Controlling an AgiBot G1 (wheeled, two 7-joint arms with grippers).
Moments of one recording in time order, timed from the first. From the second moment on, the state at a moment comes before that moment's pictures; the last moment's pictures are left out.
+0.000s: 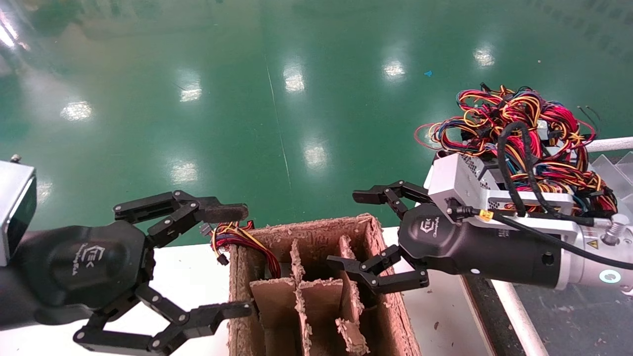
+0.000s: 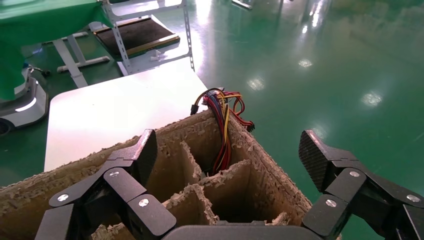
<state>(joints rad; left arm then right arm) -1.08 0.60 0.31 -1.28 0.71 1.48 -0.17 1.20 -0.78 -0.44 1.26 -1.09 -1.25 0.29</state>
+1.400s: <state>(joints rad) -1.08 0.60 0.31 -1.28 0.71 1.48 -0.17 1.38 -1.35 -0.67 0.68 -1.28 -1.10 0.10</state>
